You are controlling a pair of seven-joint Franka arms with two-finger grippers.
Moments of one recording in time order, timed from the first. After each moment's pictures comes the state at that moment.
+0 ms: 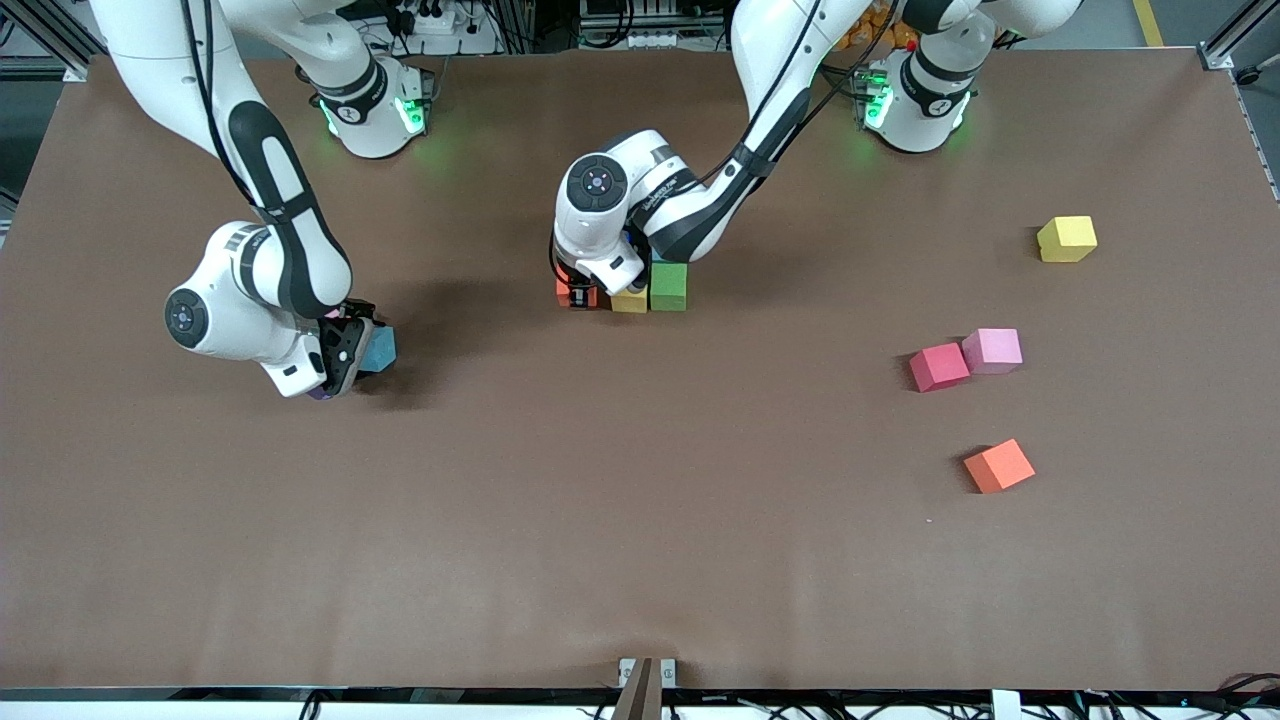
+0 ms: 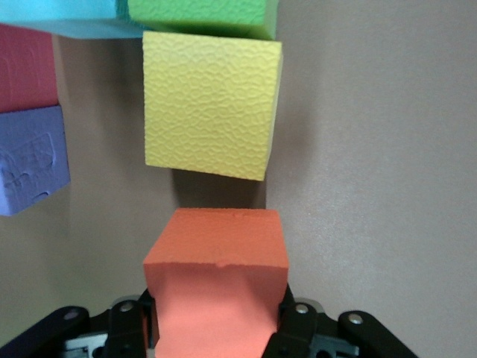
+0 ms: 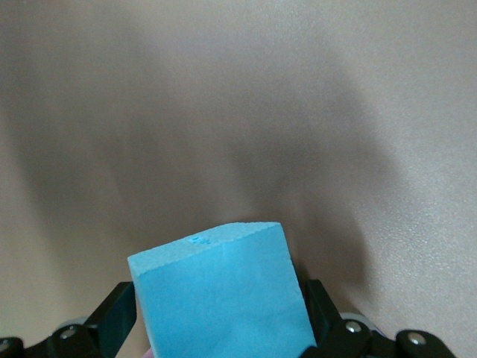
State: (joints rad) left arm -0.88 0.77 -0.15 -1.49 -0.16 2.34 -2.48; right arm 0.38 0.40 -0.34 -2.22 0.48 2.30 -1.48
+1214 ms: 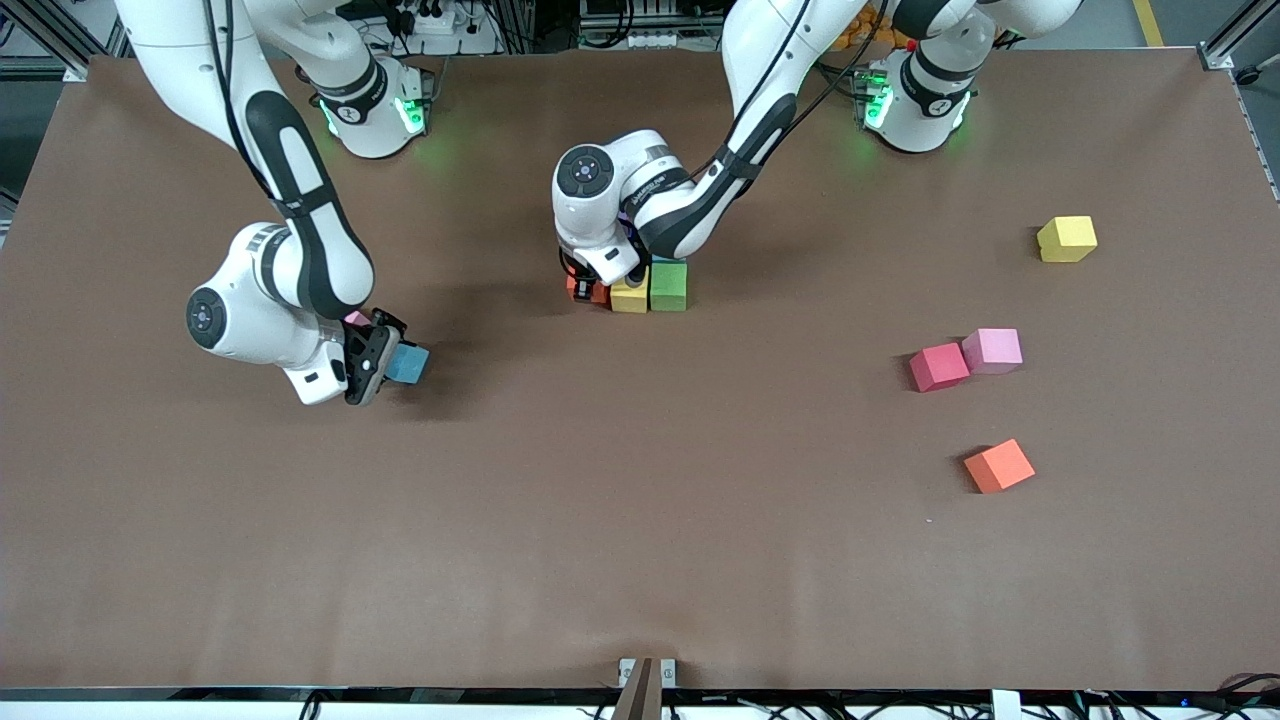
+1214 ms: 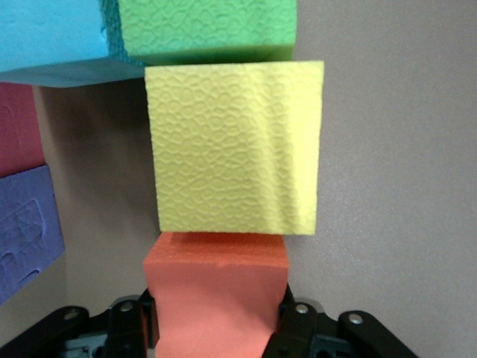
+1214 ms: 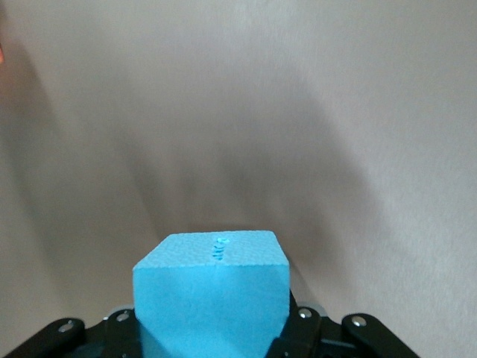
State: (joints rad) left arm -0.87 0.78 -0.20 -1.55 0.01 2.37 -2.50; right arm 0.47 0.40 -0.33 -2.15 0.61 2.31 -1.37
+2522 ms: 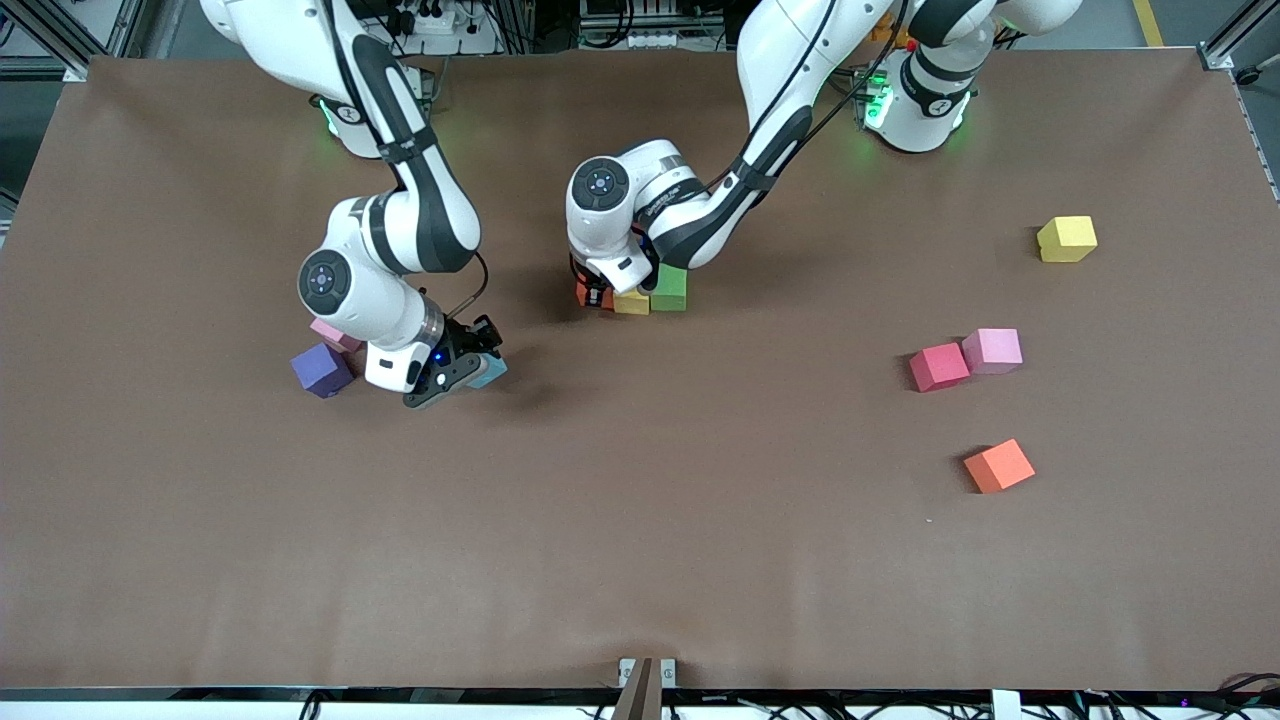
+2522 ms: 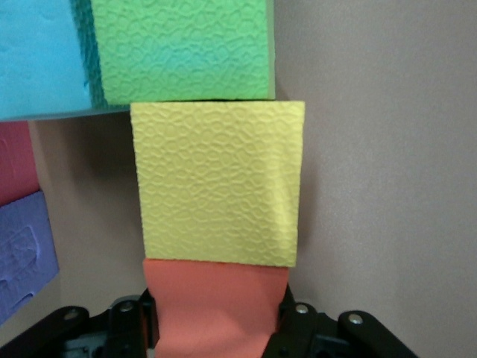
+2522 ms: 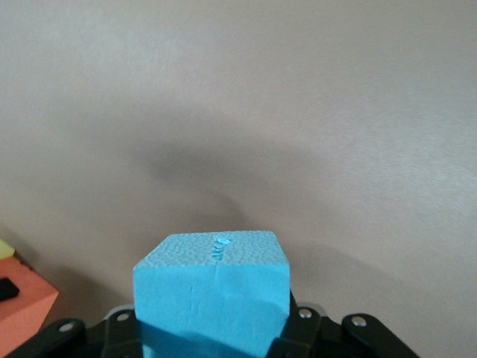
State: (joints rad) left arm -0.77 0.77 -0.28 -1.59 0.06 2.38 -2.50; right arm 0.91 0.40 -0.52 -2.09 0.61 2.38 -0.44
